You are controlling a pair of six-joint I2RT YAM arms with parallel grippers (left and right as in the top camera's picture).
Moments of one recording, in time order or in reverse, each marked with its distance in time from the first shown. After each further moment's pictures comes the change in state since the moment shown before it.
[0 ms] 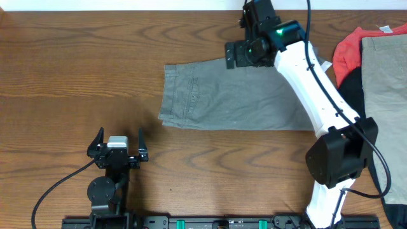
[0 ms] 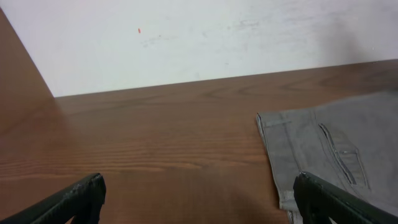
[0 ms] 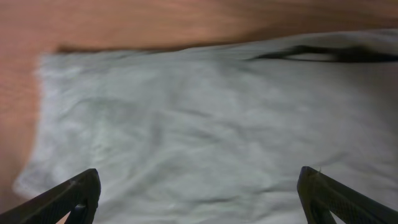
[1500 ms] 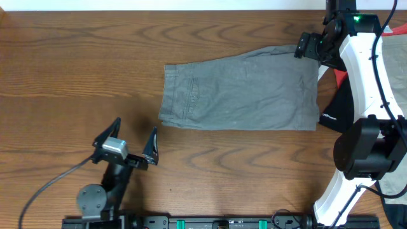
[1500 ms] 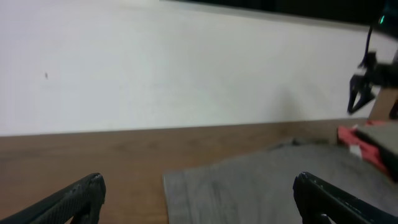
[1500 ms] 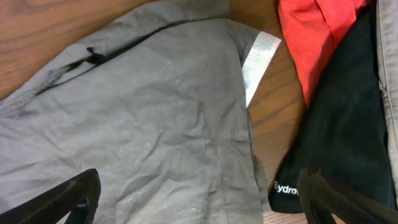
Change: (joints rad) left arm 0.000 0.092 0.167 0.107 0.329 -0.254; right arm -0.382 0.000 -0.002 -0.130 0.082 0.043
